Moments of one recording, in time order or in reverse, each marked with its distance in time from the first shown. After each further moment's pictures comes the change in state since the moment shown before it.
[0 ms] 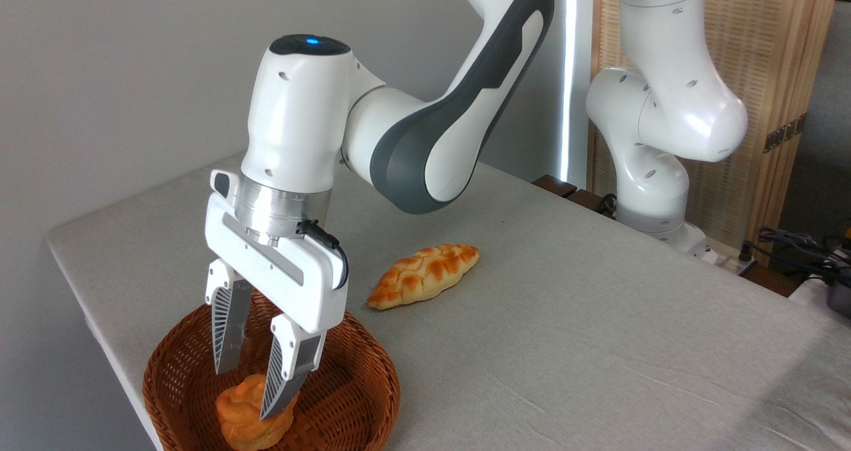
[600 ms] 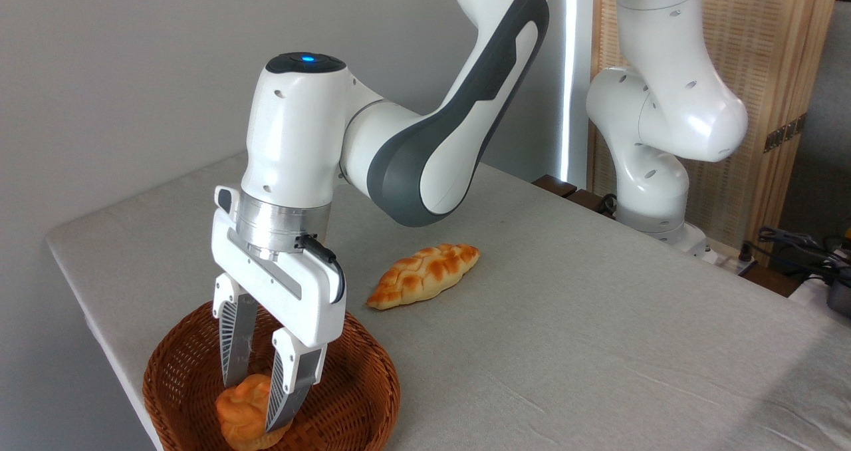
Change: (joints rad) arm 0.001 0.026 0.000 0.001 0.042 0.004 0.020
